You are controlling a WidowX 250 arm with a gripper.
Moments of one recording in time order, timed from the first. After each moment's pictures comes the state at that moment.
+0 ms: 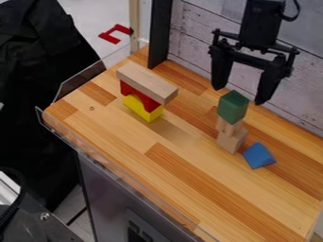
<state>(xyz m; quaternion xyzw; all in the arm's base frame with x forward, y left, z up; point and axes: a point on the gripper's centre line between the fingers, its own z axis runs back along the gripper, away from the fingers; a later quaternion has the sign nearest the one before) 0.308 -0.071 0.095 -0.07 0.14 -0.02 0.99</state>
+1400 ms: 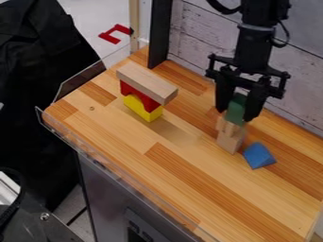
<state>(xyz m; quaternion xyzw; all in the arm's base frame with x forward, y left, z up) 0.315 -0.068 0.061 -0.08 0.14 0.00 0.99</state>
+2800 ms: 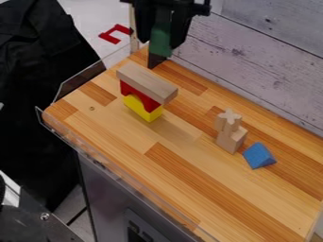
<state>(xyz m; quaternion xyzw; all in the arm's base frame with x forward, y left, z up) 0.273 0.031 0.144 -0.04 0.12 0.16 0.98</state>
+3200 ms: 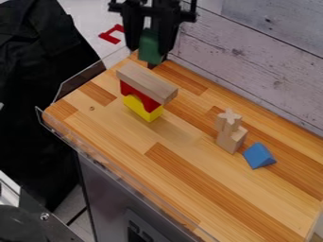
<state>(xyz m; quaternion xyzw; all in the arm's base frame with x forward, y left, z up) 0.266 0.042 0.130 -0.06 0.14 0.17 0.97</state>
